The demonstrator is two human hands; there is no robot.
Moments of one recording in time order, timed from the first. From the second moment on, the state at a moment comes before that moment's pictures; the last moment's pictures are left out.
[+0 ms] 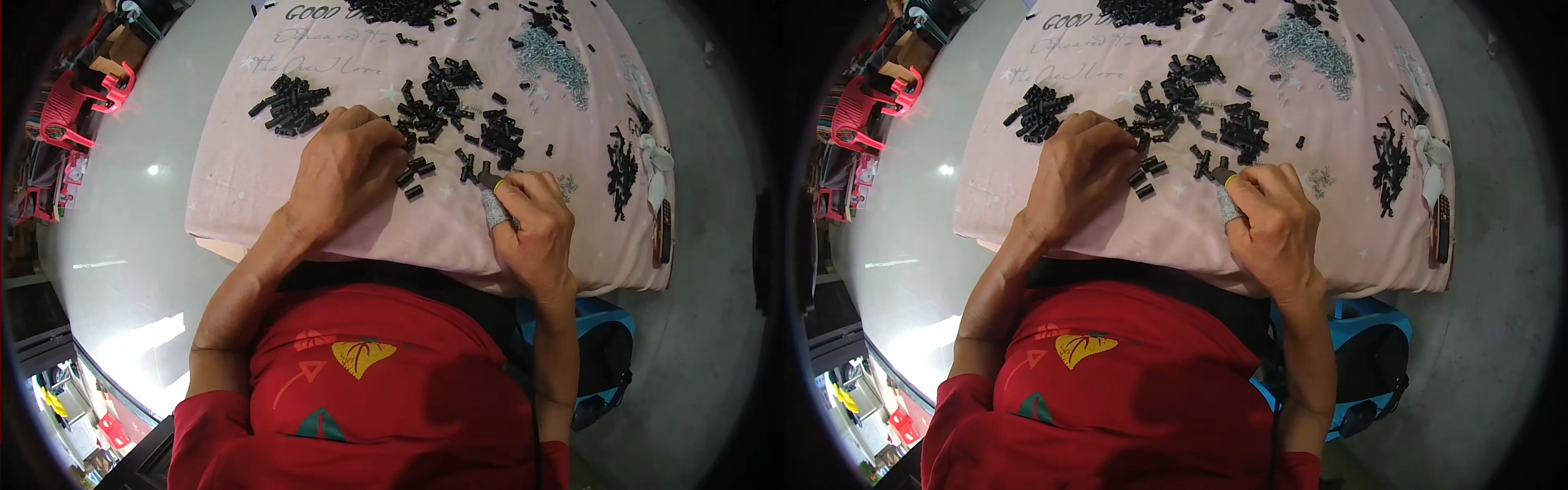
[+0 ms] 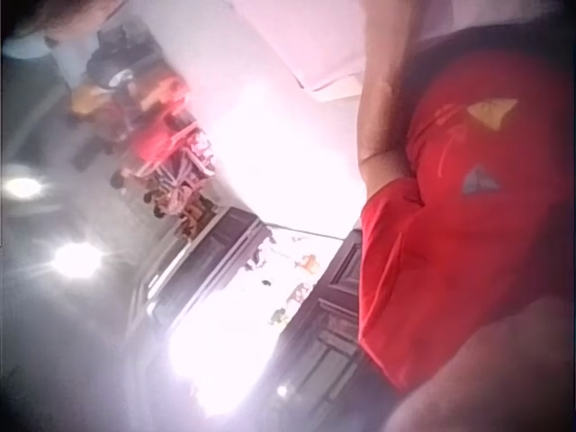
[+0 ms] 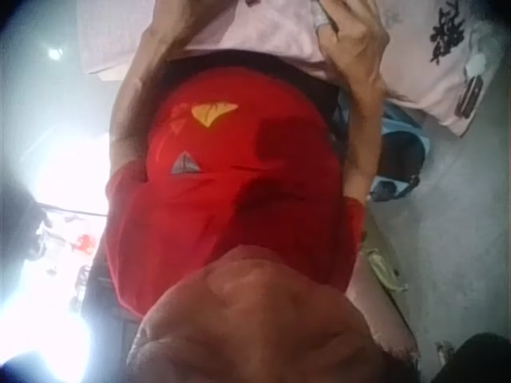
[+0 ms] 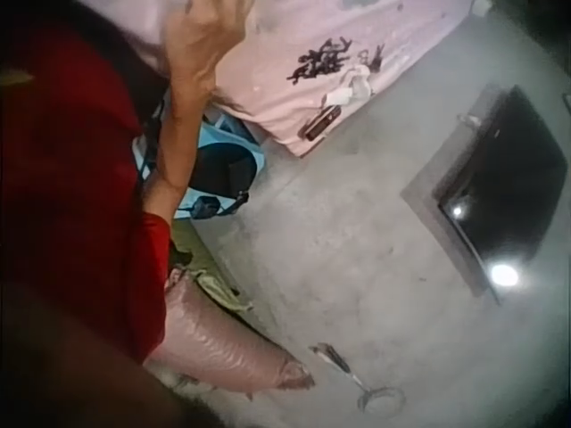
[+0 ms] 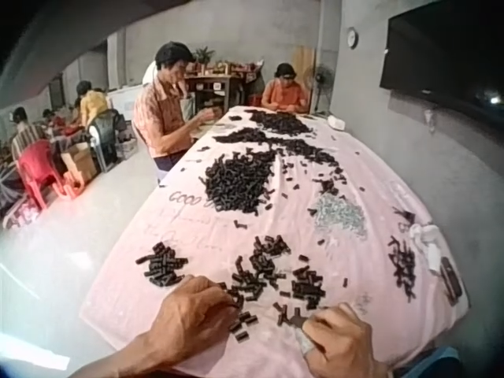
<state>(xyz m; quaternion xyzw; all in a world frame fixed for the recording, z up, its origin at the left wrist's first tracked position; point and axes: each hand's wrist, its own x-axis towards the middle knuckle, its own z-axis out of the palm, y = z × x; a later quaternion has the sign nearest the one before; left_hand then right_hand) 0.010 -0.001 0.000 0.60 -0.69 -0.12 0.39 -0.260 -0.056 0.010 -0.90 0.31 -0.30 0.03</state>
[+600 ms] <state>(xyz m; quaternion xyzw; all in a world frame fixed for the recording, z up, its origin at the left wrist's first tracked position) -0.029 0.024 0.011 0.51 -0.61 -0.35 0.49 -0.236 -0.033 0.031 -0.86 0.25 -0.37 0.22</state>
